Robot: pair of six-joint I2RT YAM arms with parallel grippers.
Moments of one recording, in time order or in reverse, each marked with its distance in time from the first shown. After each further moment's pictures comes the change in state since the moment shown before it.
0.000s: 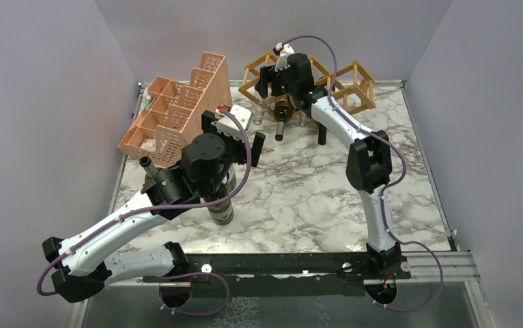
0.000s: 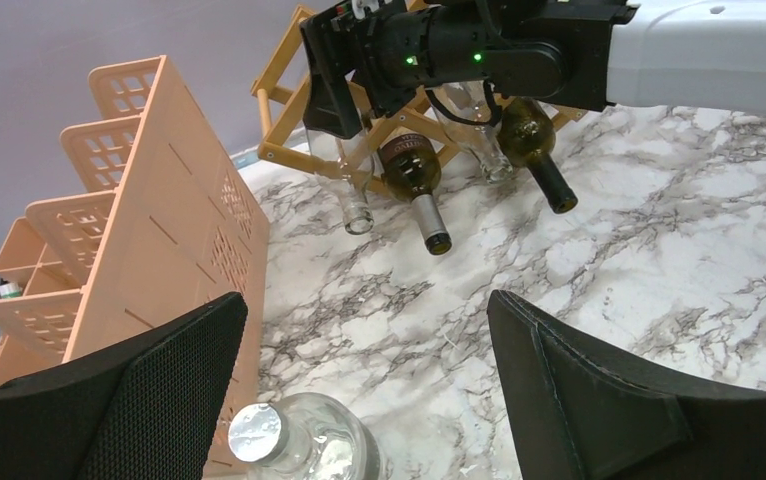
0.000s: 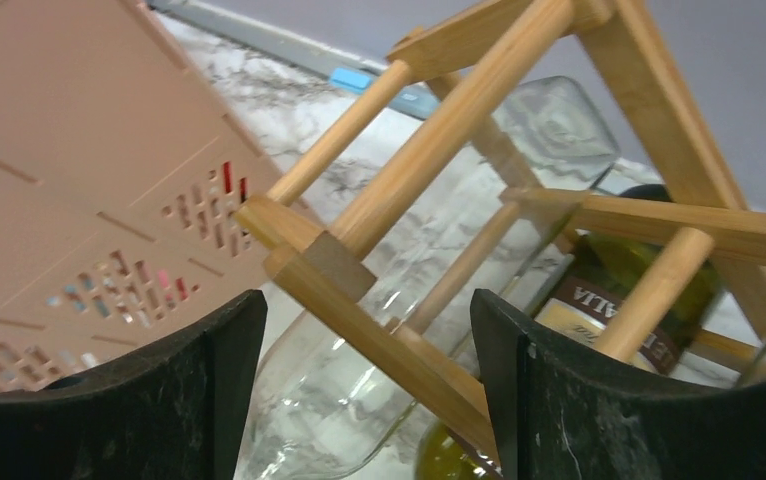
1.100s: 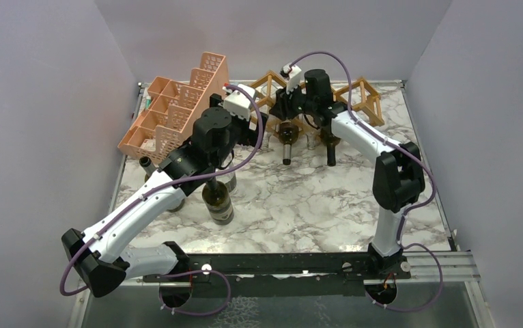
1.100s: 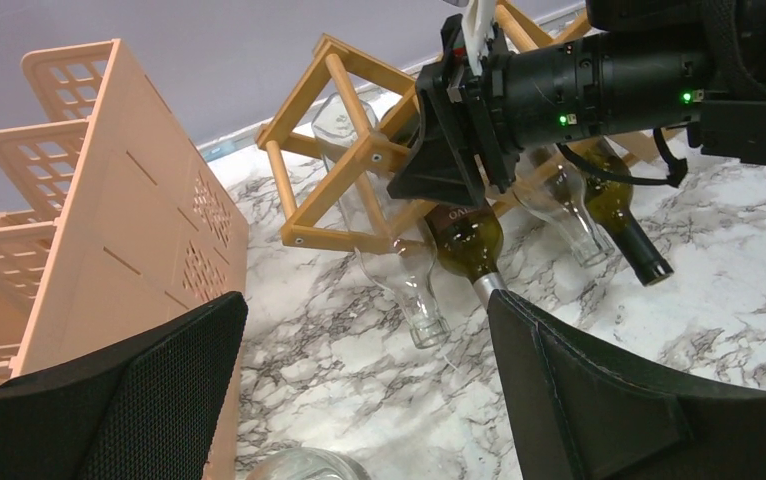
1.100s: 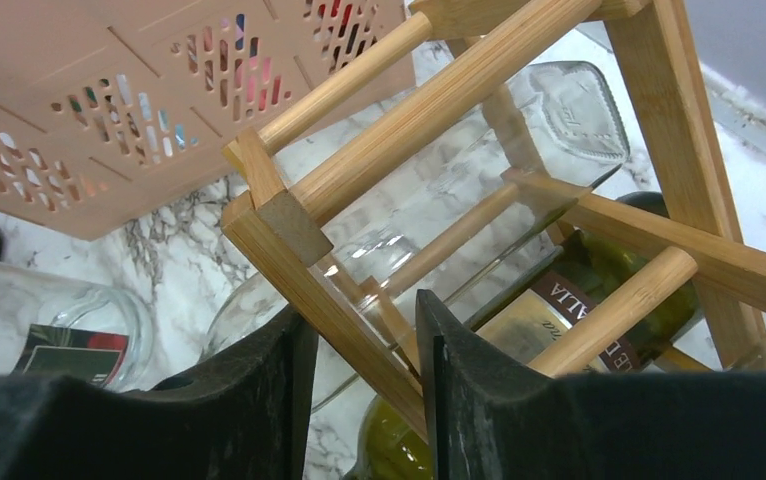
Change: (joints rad) left arm 0.234 0.160 0.040 0.067 0.251 -0.032; right arm -0.025 -0.332 -0.464 0.016 -0.290 -0.178
